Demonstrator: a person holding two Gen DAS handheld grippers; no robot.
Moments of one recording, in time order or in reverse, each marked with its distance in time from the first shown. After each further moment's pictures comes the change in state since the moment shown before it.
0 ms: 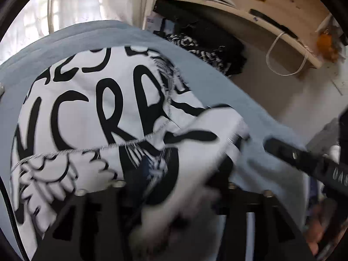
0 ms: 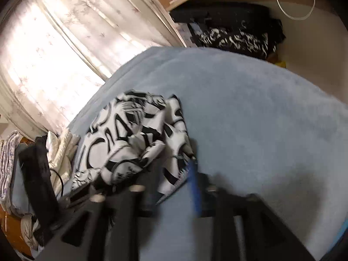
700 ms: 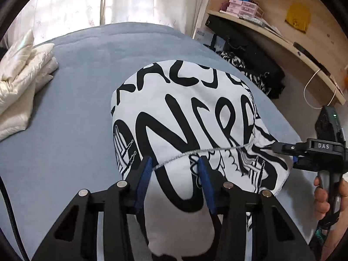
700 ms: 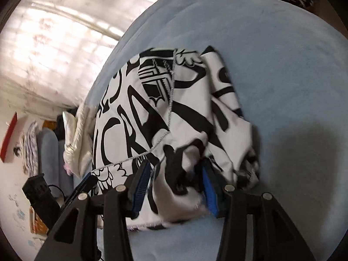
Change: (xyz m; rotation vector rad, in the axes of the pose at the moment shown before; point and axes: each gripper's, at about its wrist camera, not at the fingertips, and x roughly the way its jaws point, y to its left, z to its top) left arm -0.073 0.126 -0.007 -0.177 -0.084 0.182; right arm 0.105 0.027 0.026 0.046 0.403 0.208
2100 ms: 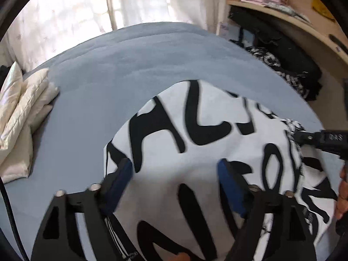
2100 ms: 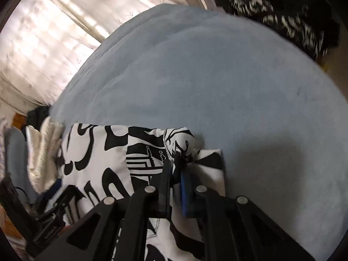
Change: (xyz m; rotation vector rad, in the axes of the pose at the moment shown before) left arm 0.107 -0.023 0.093 0.025 0.043 0.258; right arm 0.053 0.017 0.129 -0.139 -0.068 -0.277
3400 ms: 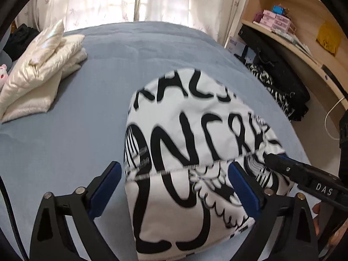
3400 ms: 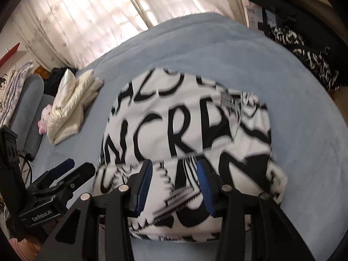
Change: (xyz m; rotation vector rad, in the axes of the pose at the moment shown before) left arm -0.107 0.019 -0.093 -0.203 -0.013 -0.092; right arm -0.078 0.092 -0.124 -0.256 -0.016 0.079
